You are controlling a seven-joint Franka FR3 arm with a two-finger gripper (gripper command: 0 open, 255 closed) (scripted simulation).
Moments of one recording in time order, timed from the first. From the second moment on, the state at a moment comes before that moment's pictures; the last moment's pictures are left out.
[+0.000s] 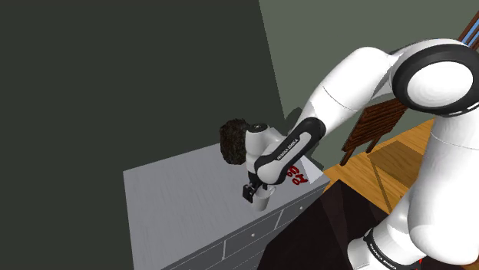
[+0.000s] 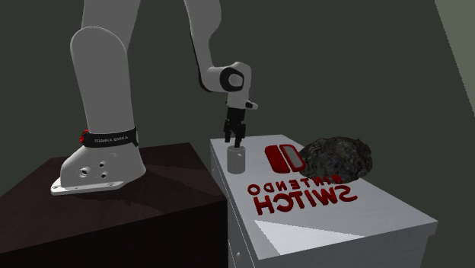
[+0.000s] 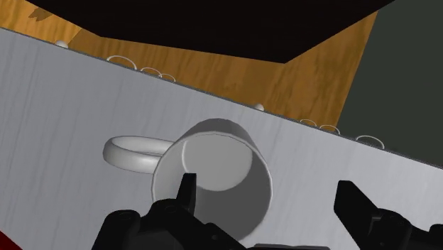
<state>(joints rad) 0.16 0.34 0.15 -2.44 -0.07 2.60 0.28</state>
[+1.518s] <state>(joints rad) 0.17 0.37 0.14 -2.43 -0.08 2.63 0.29</state>
